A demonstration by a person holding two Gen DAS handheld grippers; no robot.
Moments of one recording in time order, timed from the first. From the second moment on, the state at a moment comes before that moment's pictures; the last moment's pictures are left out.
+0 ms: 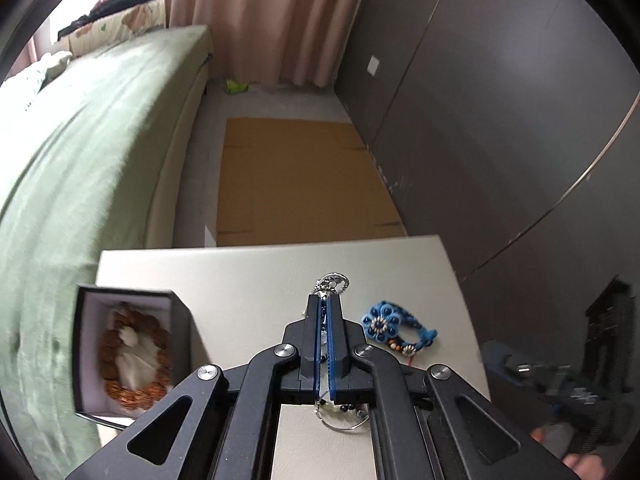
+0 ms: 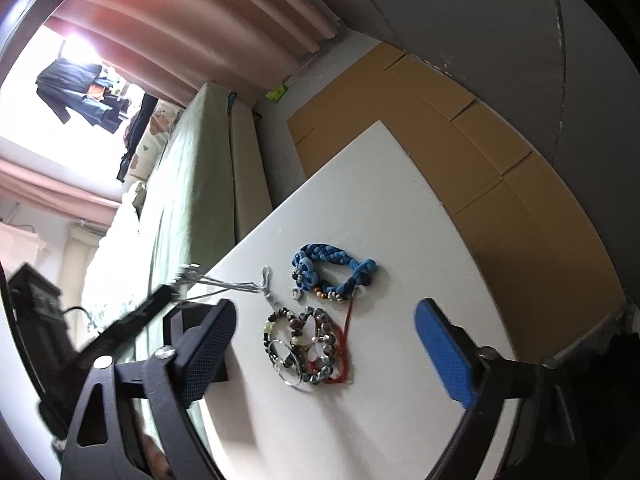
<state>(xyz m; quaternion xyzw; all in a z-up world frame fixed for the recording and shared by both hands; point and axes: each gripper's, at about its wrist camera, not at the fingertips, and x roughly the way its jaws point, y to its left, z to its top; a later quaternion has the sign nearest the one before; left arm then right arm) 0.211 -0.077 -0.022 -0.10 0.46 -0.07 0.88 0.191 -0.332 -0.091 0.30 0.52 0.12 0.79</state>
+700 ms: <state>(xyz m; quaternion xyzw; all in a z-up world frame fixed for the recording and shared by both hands) 0.179 -0.025 0.061 -0.10 0.41 -0.03 0.91 0.216 -0.278 -0.125 0.15 0.53 0.02 0.84</state>
